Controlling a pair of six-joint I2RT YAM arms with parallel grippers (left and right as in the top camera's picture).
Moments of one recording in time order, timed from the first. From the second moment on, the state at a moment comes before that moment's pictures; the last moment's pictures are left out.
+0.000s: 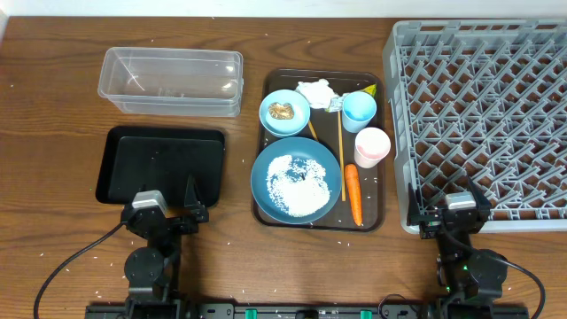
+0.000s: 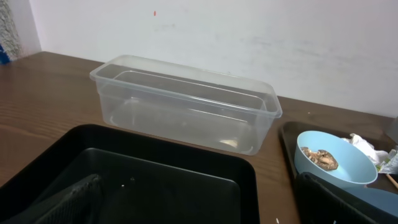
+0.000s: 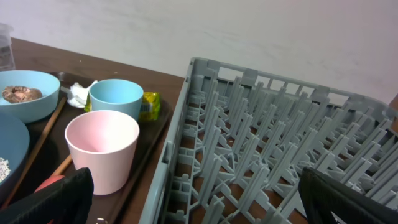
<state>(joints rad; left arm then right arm) -0.01 0.01 0.03 -0.12 -0.08 -0.19 -0.06 0.04 0.01 -0.06 -0.14 -0.19</state>
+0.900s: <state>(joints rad) -0.01 0.01 0.03 -0.12 -0.08 -0.19 -0.06 0.08 0.09 0.36 -0.29 0.00</state>
